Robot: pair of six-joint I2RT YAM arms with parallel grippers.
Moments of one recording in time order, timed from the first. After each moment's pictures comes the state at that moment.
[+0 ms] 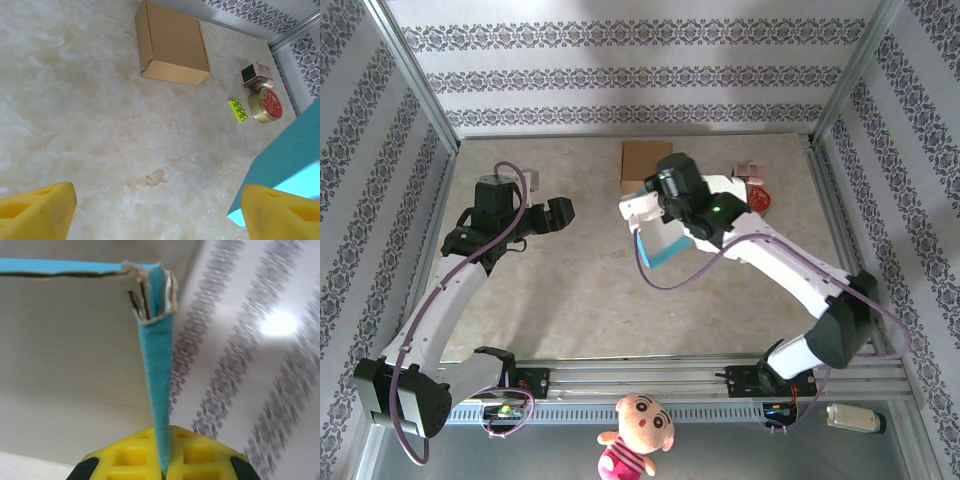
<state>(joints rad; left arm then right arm) -0.16 1.10 1.01 -0.53 0.31 -0.42 0.73 1.56 1.38 -0.51 0.24 -1.61</state>
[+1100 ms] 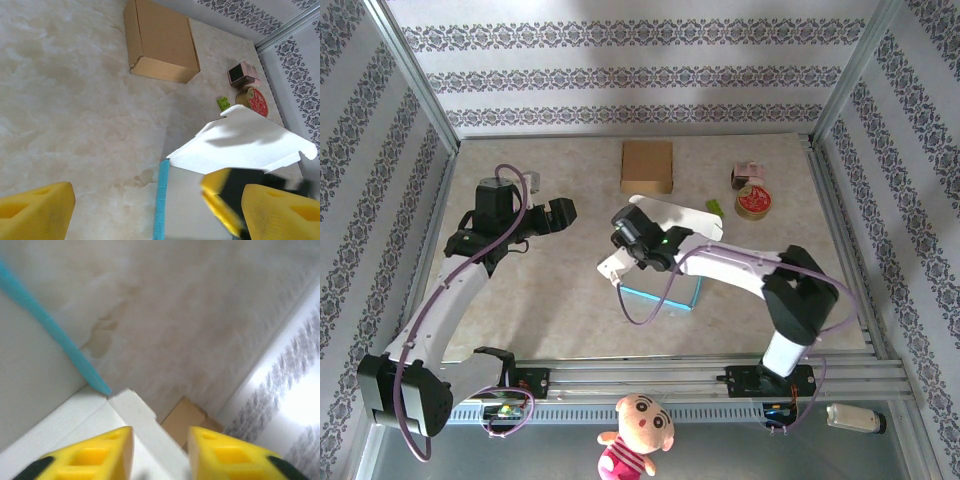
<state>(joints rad) -0.15 1.11 0.96 -0.46 0.37 -0.44 0.86 1.64 1.17 -0.33 0.17 -1.48</state>
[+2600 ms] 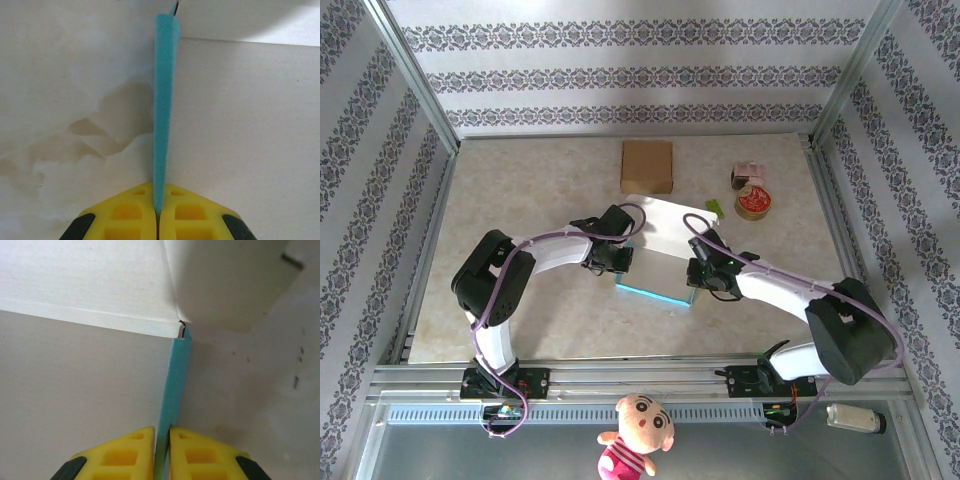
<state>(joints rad) -0.62 1.84 1.11 -0.47 0.07 -0.46 0.57 1.43 0.67 -0.34 0.09 0.71</state>
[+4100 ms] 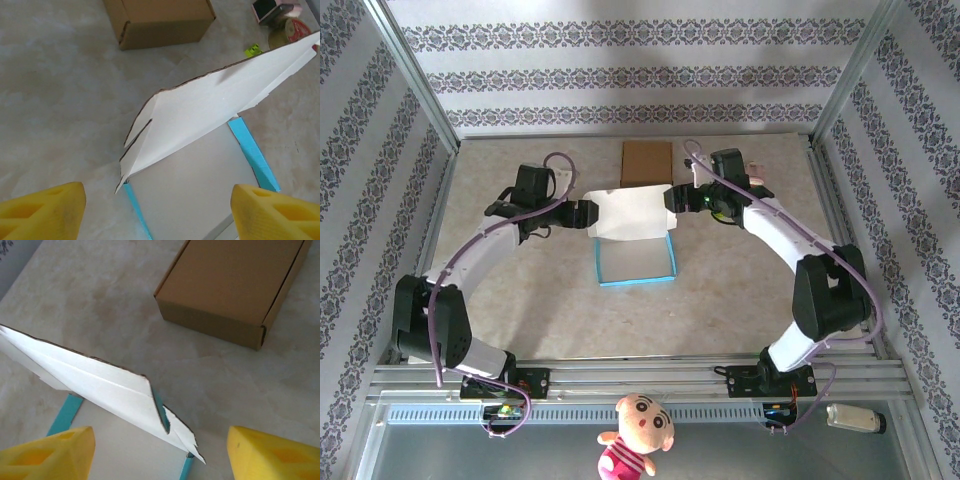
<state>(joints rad) -0.23 1.48 1.10 -0.42 0.39 -0.15 0.29 1.64 1.20 -0.30 -0.44 0.12</state>
